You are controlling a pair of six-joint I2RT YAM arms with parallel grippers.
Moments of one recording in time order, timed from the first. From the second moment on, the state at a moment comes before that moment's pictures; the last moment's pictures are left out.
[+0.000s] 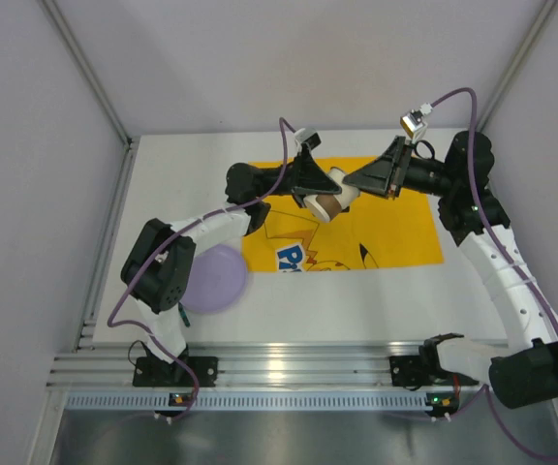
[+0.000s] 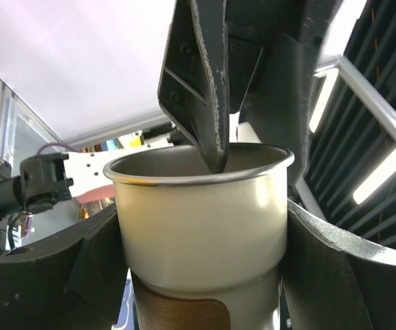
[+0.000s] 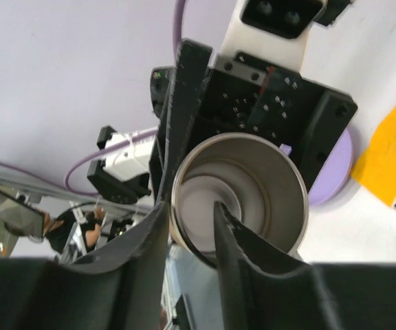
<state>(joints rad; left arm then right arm) -0.60 1.86 1.26 1.27 1.09 -2.00 0.22 1.18 1.22 -0.10 -0.99 1.00</state>
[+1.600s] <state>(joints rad) -0.44 1.63 1.47 -0.34 0.60 -0.64 0.26 1.26 1.19 -0.32 -0.95 0.81</state>
